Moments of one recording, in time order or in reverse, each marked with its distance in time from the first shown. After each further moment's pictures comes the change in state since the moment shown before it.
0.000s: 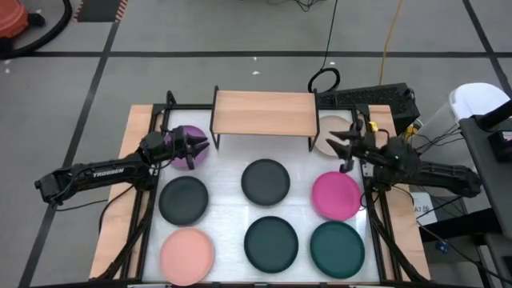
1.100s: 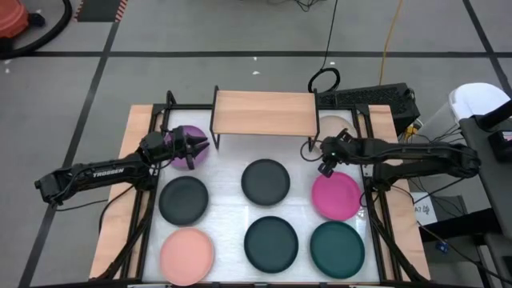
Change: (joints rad) left arm 0.000 0.000 0.000 0.000 0.000 0.000; right arm -0.043 0.665 0.260 -0.883 0.208 0.305
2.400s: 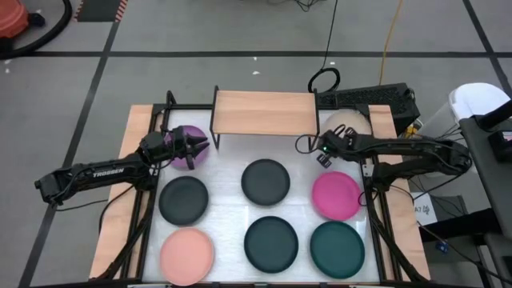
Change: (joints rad) left arm 0.000 0.000 0.000 0.000 0.000 0.000; right arm -0.116 0.133 0.023 -0.041 0.227 0.079
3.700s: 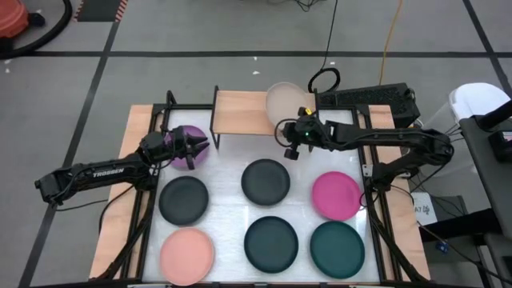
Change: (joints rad) left arm 0.000 0.000 0.000 0.000 0.000 0.000; right arm 0.125 0.243 0.420 0.431 -0.220 -0.585
